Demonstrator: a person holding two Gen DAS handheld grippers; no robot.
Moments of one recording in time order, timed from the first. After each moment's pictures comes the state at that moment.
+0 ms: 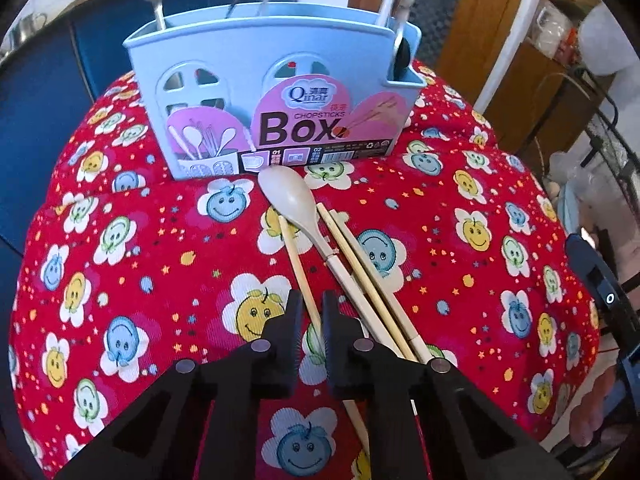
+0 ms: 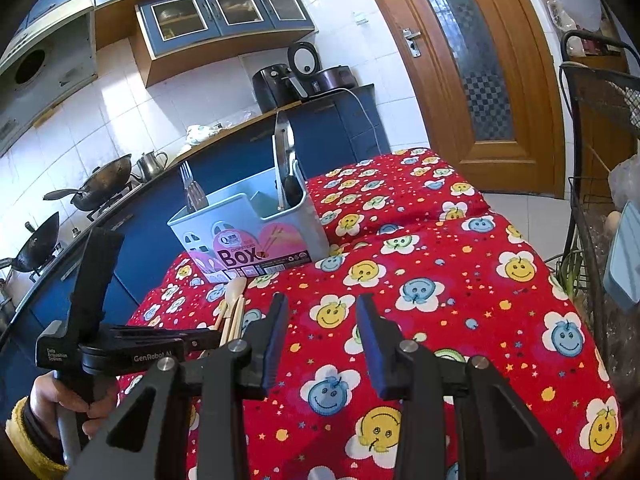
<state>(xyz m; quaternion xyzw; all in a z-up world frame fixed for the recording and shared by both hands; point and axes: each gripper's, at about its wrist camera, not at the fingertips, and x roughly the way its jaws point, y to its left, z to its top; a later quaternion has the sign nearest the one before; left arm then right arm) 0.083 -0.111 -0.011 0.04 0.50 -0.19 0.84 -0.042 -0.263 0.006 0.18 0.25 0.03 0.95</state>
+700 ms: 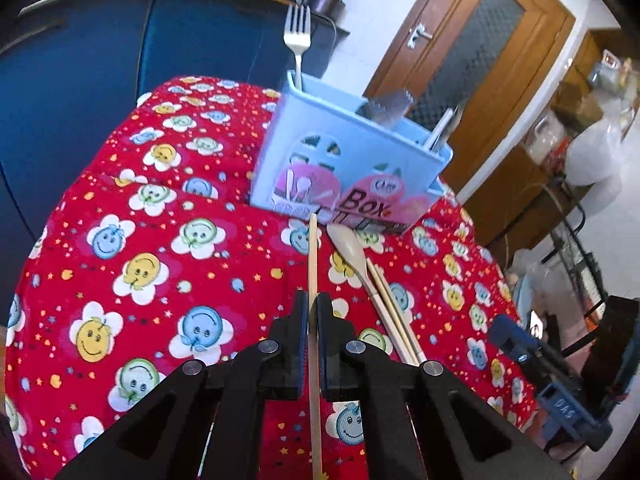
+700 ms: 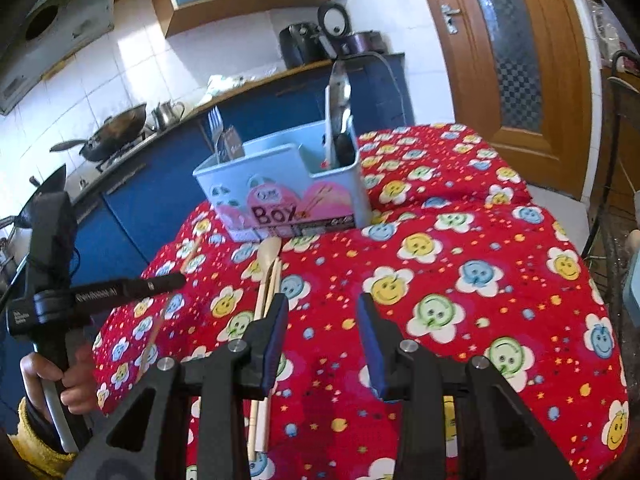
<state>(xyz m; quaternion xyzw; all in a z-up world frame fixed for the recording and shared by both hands) 0.068 -0.013 0.013 -0.12 0.42 -0.20 0.88 -0.016 -0.217 0.007 0.14 0.33 0.08 0.93</state>
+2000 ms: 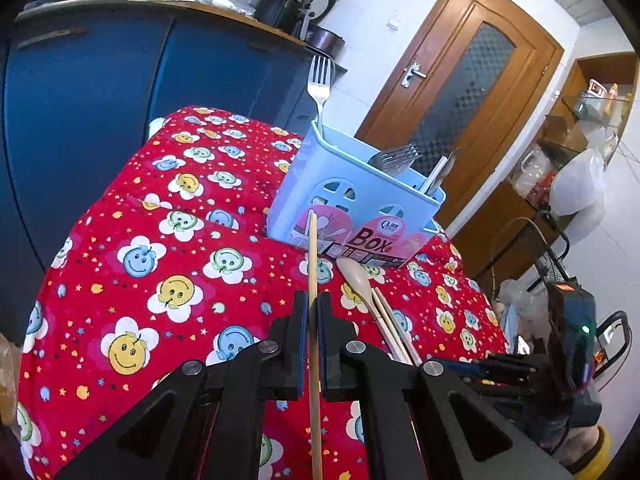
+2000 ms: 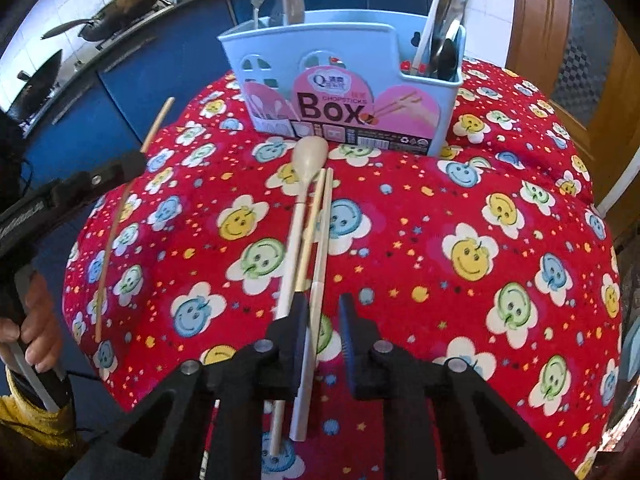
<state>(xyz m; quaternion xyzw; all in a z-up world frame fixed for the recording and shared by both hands) 0.055 0.023 0.020 -0.16 0.36 -0.21 0.89 0.039 -0.160 -0.015 0.02 0.52 0.11 0.85</state>
